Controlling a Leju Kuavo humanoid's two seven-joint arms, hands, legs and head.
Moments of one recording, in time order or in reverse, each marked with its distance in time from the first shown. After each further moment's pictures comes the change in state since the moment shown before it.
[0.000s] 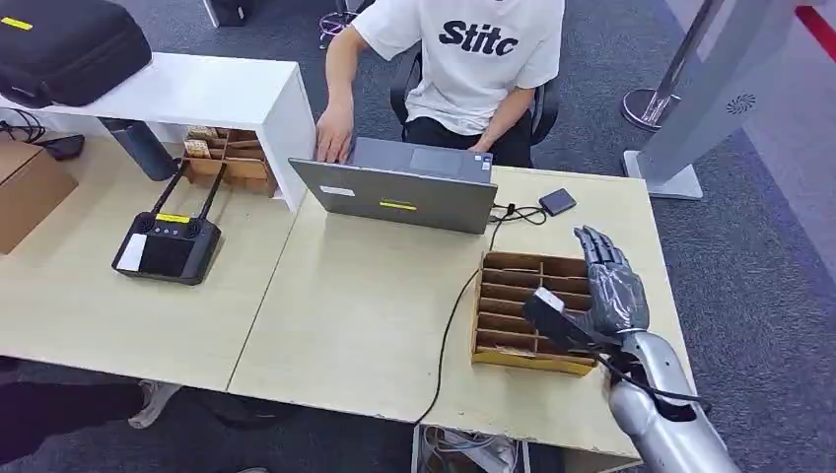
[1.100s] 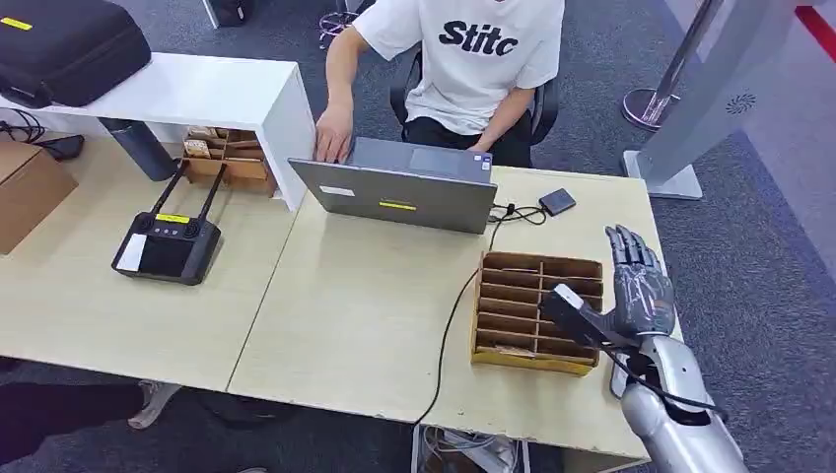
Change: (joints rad) left arm 0.001 0.000 0.000 0.000 -0.002 0.016 0.000; right arm 0.022 -0.002 -0.081 0.020 0.097 -0.059 0.035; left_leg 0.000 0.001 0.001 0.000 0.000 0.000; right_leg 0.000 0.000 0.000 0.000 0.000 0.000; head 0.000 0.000
